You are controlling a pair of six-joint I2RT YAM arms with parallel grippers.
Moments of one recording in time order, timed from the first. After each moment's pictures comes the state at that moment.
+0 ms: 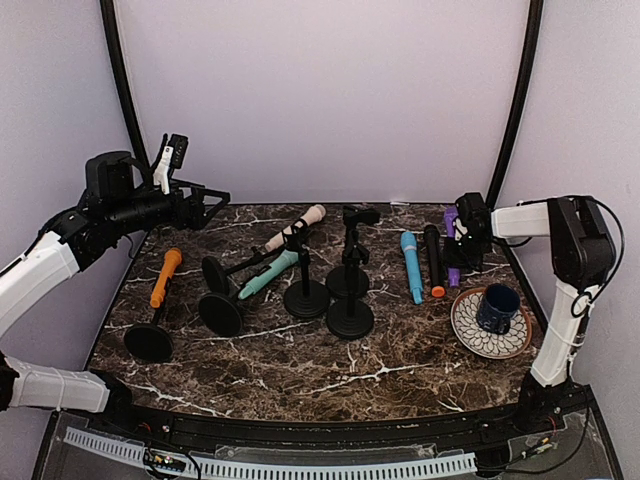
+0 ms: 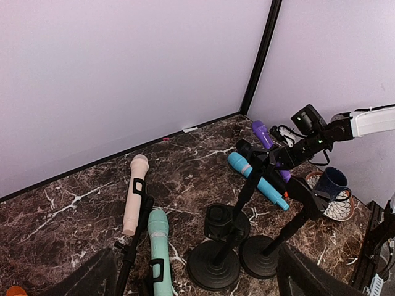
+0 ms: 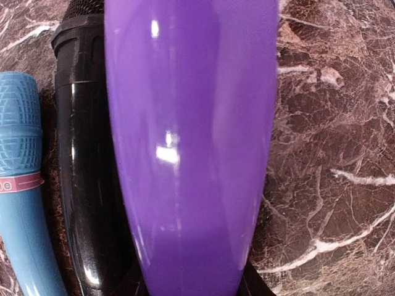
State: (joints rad) left arm -0.39 1.07 1.03 -0.21 0.35 -0.10; right arm 0.16 1.91 1.23 -0.41 0.04 0.28
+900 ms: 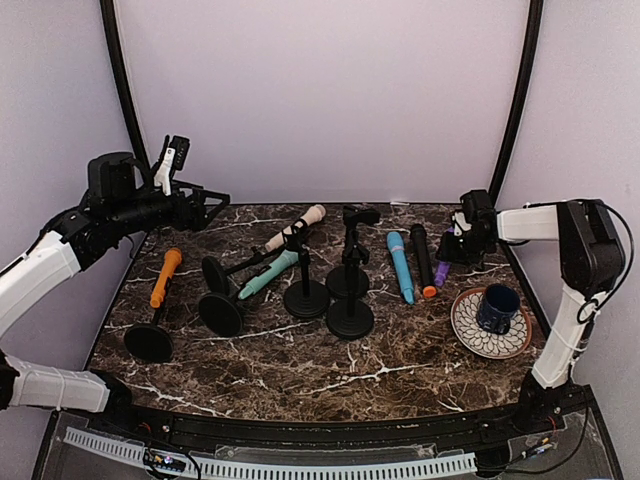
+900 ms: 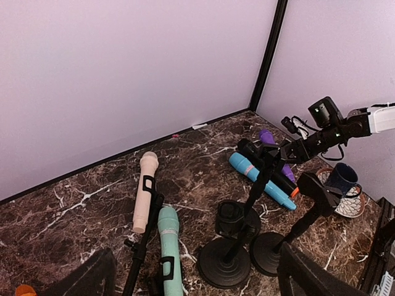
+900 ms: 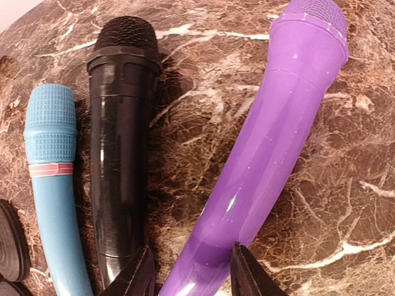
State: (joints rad) left arm -0.39 1.08 1.03 -0.22 0.32 -0.08; right arm 0.16 1.84 1.17 -0.32 -0.10 0.26
